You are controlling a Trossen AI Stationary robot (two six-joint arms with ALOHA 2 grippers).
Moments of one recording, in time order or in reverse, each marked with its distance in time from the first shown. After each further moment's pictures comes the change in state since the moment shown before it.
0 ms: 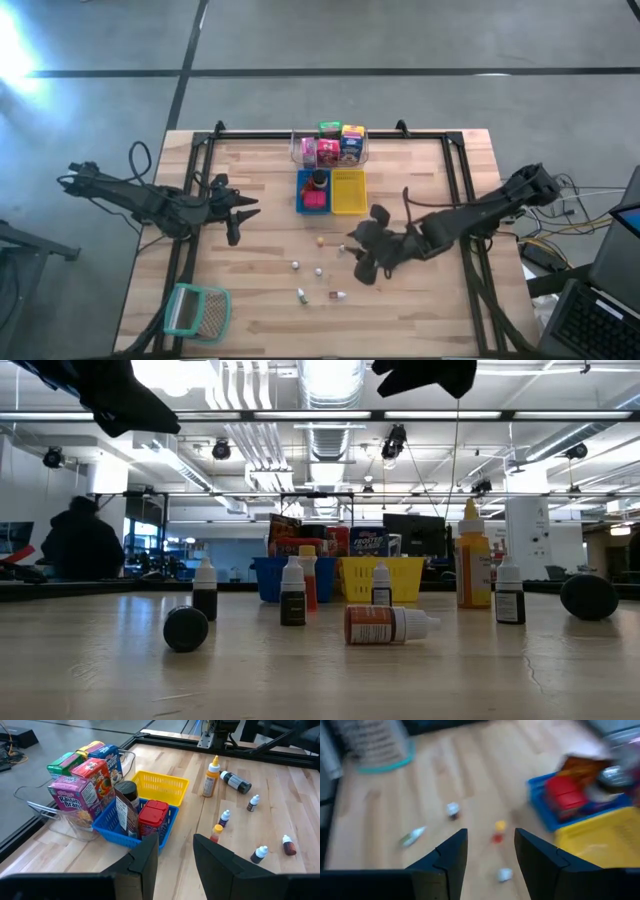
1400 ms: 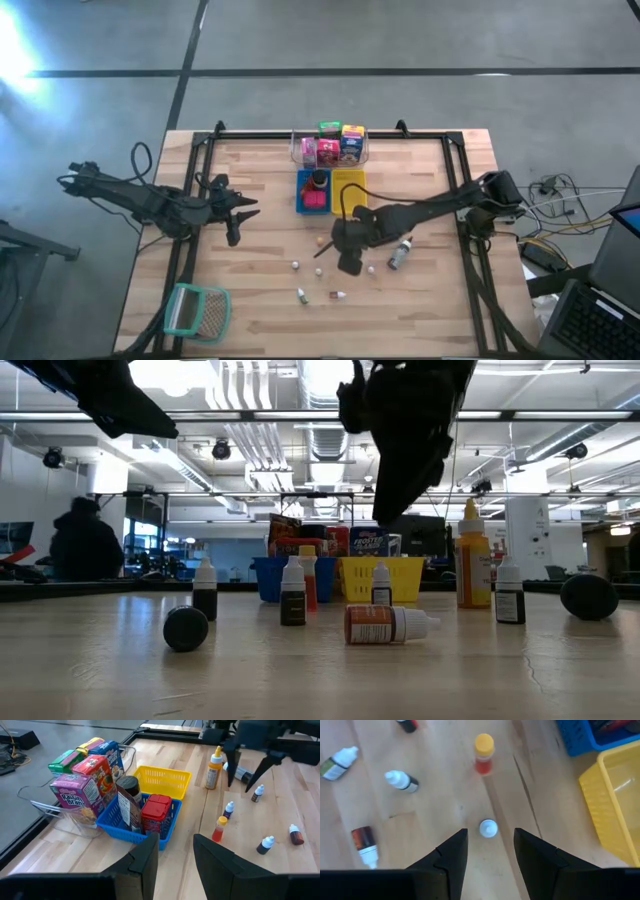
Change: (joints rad) left arm 0.000 0.005 0.000 -0.029 0.000 0.028; right arm -0.219 0.293 0.114 -0.230 -0.353 -0.026
